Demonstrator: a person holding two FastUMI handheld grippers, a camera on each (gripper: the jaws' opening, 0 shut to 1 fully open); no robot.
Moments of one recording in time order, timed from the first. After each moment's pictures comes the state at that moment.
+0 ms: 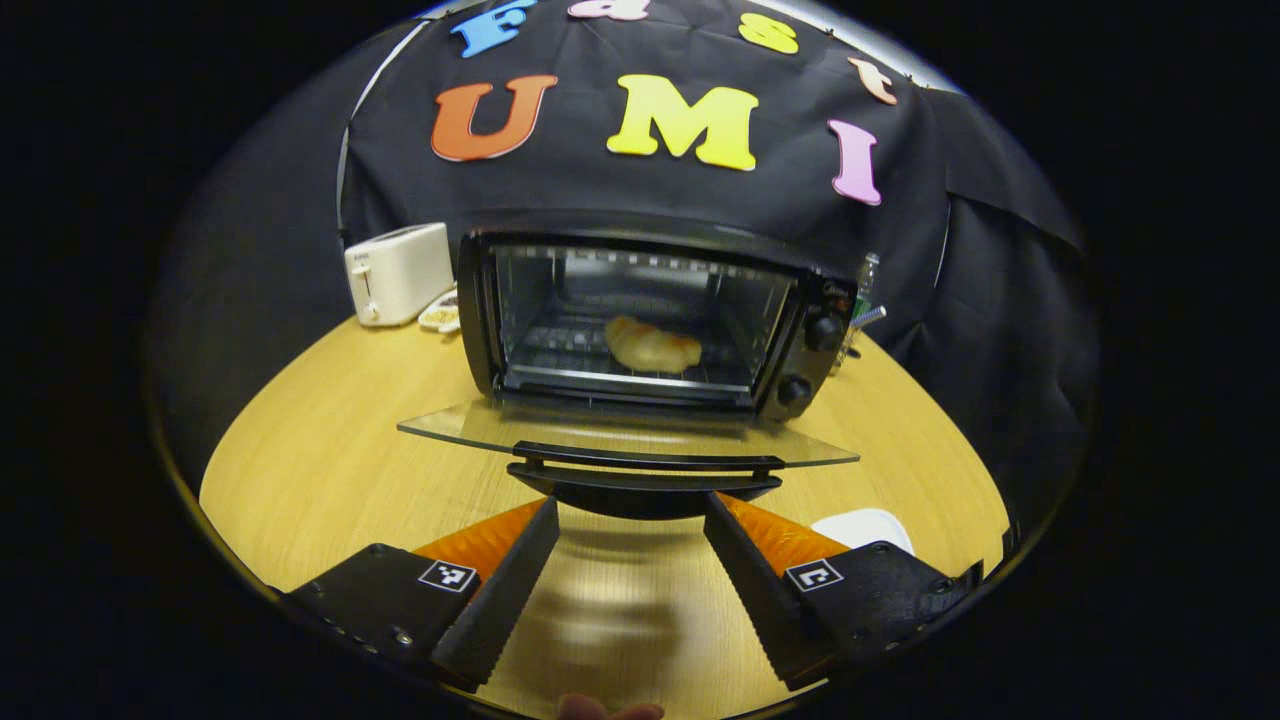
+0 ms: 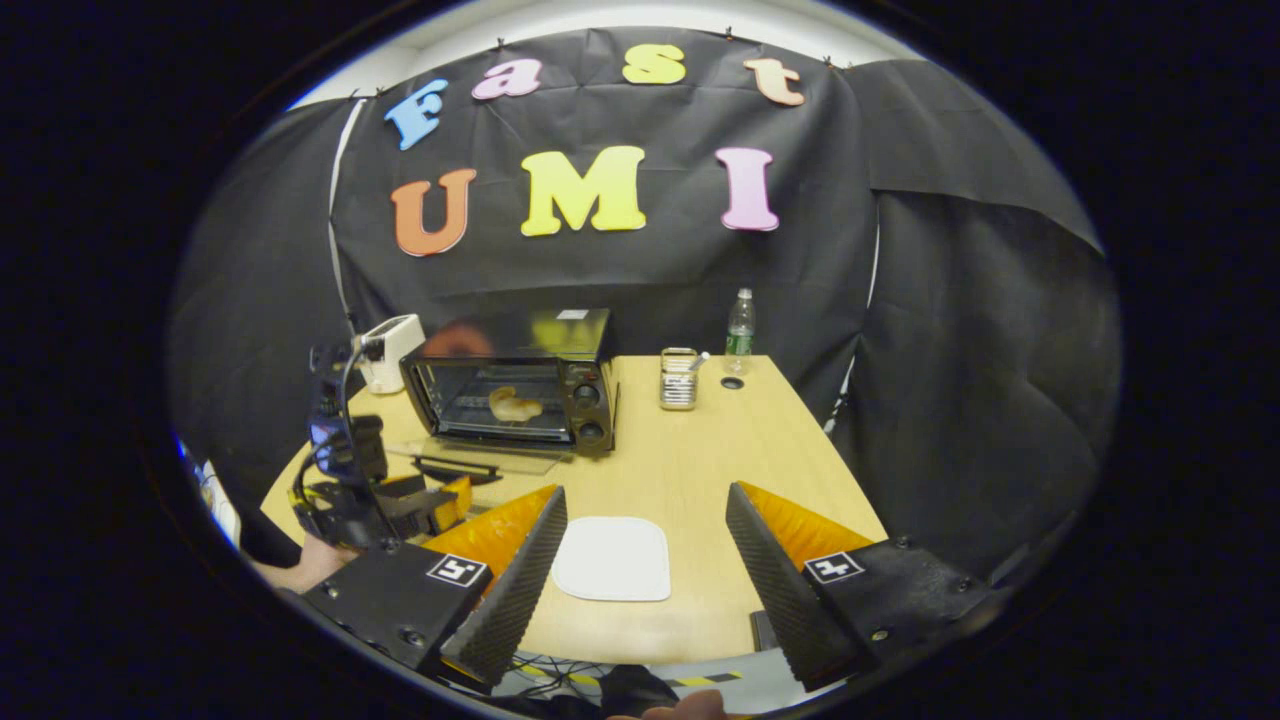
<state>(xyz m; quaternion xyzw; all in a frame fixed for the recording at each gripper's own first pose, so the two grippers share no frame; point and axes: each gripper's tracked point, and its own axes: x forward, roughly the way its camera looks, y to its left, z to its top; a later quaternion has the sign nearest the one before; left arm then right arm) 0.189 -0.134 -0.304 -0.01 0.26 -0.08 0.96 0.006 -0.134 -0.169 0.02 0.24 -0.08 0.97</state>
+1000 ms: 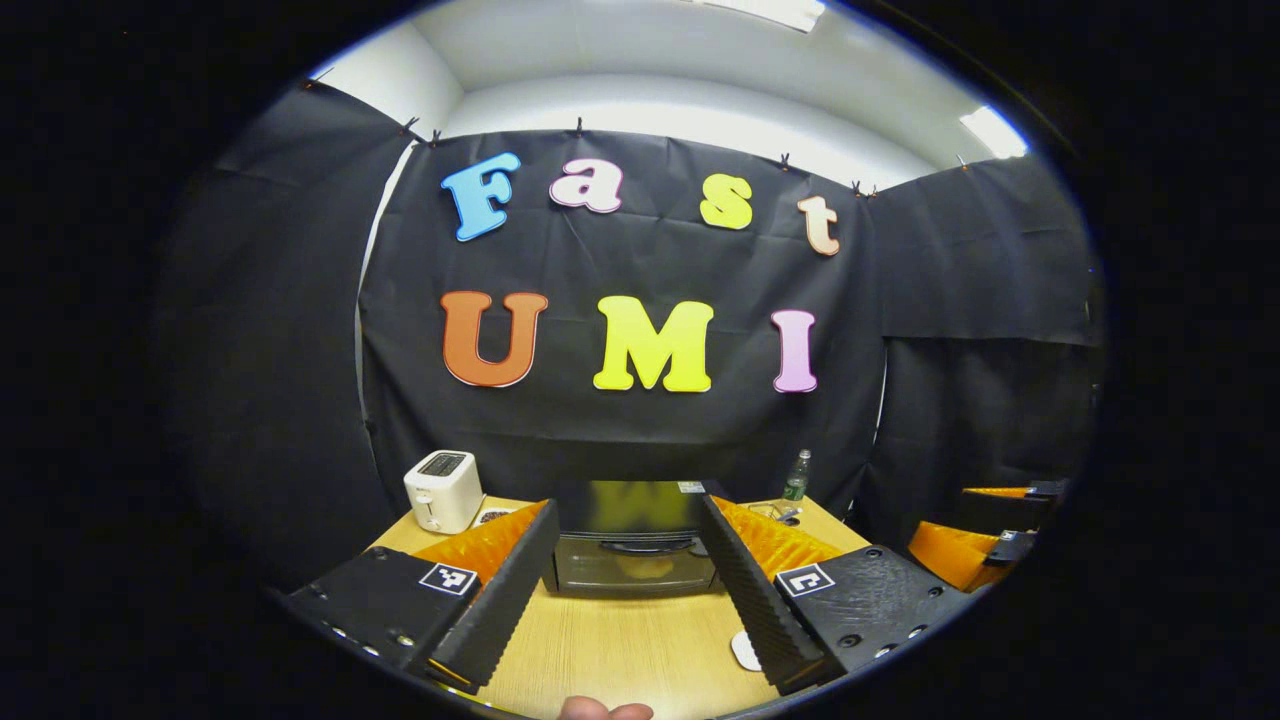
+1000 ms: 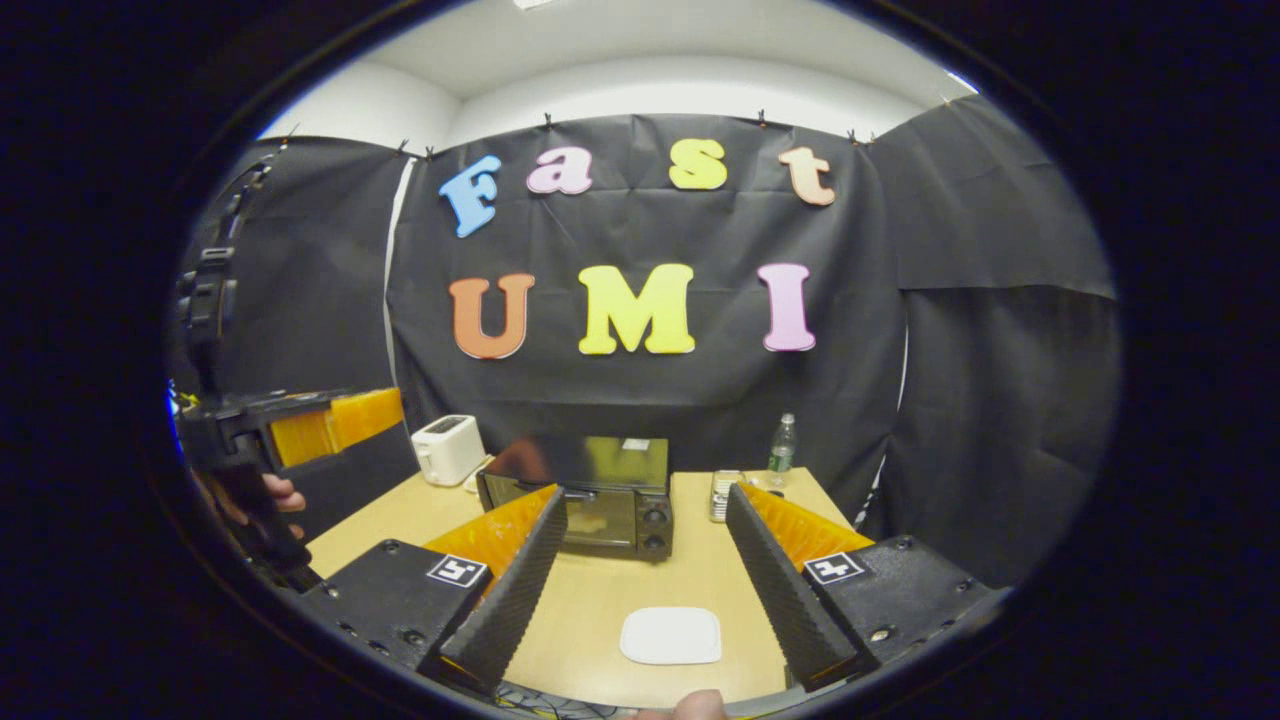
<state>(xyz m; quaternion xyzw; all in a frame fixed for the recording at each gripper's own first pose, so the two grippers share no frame) 0.095 -0.085 -0.006 0.00 0.03 -0.12 0.99 0.009 -0.064 -0.027 0.01 0.07 -0.03 1.00</state>
